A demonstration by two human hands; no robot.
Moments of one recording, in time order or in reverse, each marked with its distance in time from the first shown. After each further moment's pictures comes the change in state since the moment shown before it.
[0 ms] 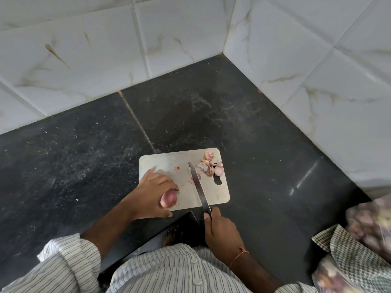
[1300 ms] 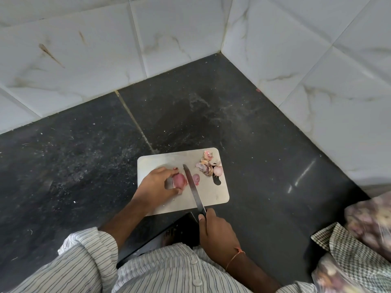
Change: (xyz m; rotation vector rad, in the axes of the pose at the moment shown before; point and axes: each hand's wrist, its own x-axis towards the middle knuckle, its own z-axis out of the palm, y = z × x) left_hand 0.033 0.020 0.005 -0.311 0.216 -0.323; right_hand -0.003 -0.017 -0.001 0.000 -0.018 0.005
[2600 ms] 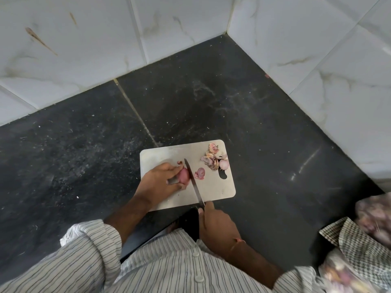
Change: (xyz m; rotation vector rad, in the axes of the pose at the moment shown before) left_hand 0.002 -0.017 0.002 -0.027 -0.030 0.055; right_hand 0.018 -0.016 0.001 -0.037 -0.112 0.000
